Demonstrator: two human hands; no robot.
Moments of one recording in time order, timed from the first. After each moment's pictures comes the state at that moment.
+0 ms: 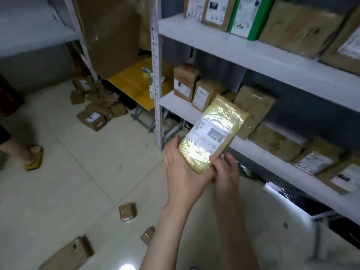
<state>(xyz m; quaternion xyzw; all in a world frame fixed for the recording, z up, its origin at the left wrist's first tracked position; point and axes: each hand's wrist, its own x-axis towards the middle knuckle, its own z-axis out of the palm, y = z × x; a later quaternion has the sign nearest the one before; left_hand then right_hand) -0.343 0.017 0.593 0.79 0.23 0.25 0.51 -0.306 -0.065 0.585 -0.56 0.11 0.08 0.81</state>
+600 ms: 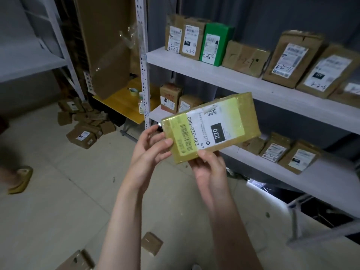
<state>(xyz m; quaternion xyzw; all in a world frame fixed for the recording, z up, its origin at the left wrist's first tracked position) -0.455 0.086 0.713 0.56 0.10 0.13 0.81 -0.425 -0.062 0.704 -0.42 -0.06 0.13 0.90</state>
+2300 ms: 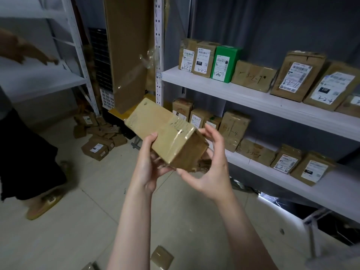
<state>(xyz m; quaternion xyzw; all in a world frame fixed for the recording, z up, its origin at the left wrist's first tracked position) -0.486 0.122 0.739 0.47 0.20 0.12 0.85 -0.447 -0.031 0.728 -0.75 -0.32 -0.12 0.56</state>
